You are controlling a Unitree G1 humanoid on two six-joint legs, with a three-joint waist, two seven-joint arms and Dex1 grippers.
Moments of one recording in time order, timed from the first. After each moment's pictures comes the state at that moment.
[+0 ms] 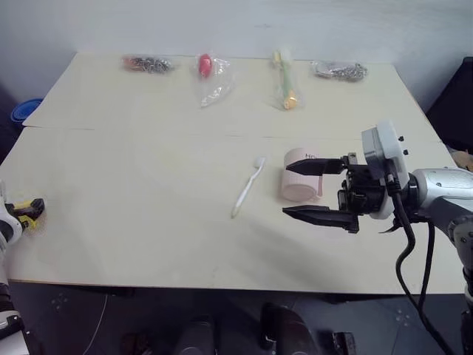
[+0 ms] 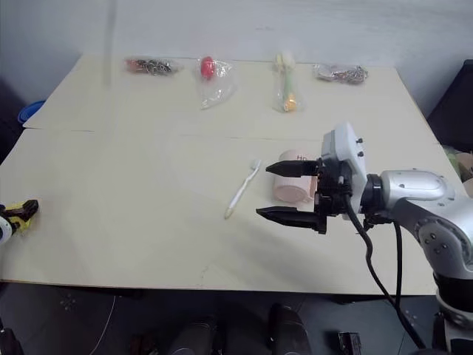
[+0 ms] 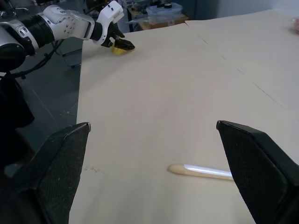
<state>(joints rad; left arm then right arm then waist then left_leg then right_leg) -0.29 0.83 0.61 0.44 -0.19 0.54 -0.27 -0.50 -0.88 -0.12 -0.47 0.95 0.79 0.94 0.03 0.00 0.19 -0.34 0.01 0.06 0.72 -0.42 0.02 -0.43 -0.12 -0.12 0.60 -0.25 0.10</state>
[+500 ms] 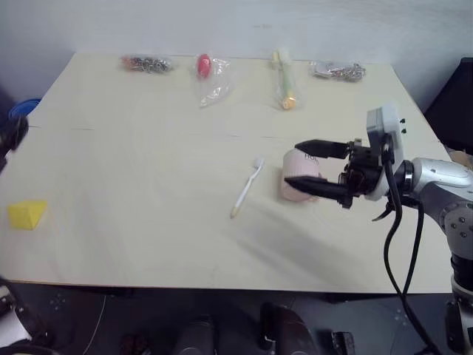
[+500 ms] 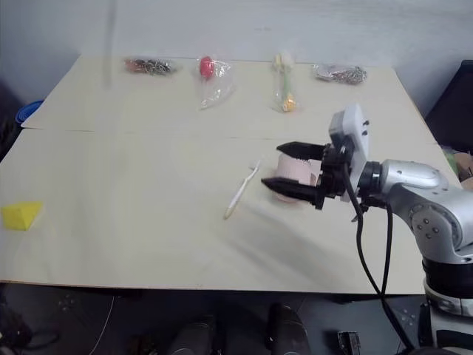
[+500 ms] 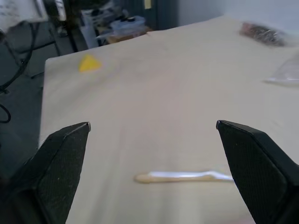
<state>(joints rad) -0.51 0.85 0.75 -0.02 -0.61 0.76 -0.39 -0.57 -0.80 -0.15 -0.32 0.92 0.82 0.80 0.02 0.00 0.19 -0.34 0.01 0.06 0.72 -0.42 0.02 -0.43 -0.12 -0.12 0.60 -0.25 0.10</state>
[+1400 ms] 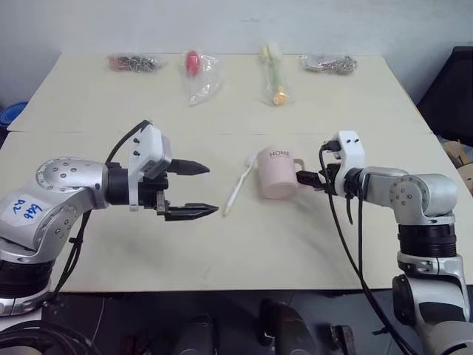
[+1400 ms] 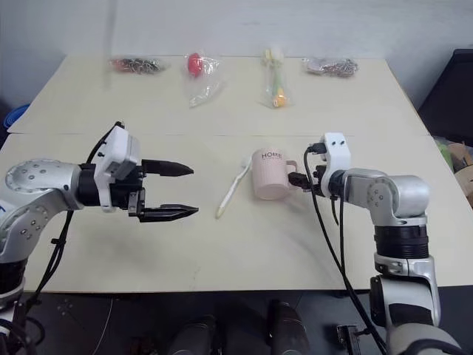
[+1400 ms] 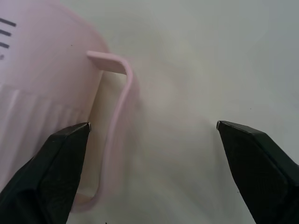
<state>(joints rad) -0.55 0.90 0.05 -0.40 -0.71 0.78 -0.94 -0.73 -0.54 -0.09 0.03 0.59 1.24 0.25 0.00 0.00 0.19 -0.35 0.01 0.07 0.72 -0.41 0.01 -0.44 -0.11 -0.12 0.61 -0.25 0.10</state>
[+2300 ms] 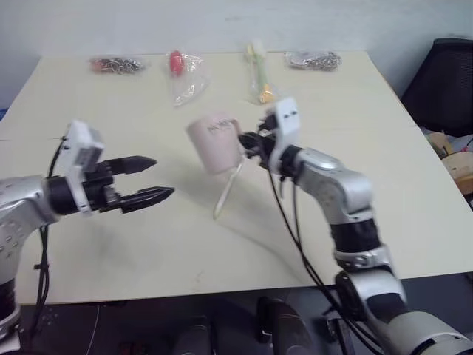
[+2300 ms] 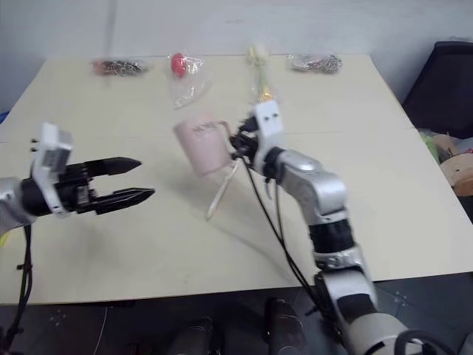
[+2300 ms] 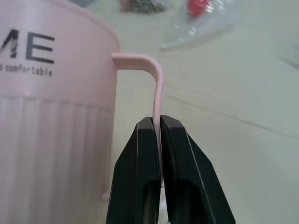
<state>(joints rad) -0.27 0.94 0.48 -0.39 -0.83 0.94 -0.87 -0.86 -0.08 0.08 0.12 0.38 0.64 0.35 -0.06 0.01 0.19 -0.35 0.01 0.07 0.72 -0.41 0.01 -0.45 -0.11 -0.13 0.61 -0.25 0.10</state>
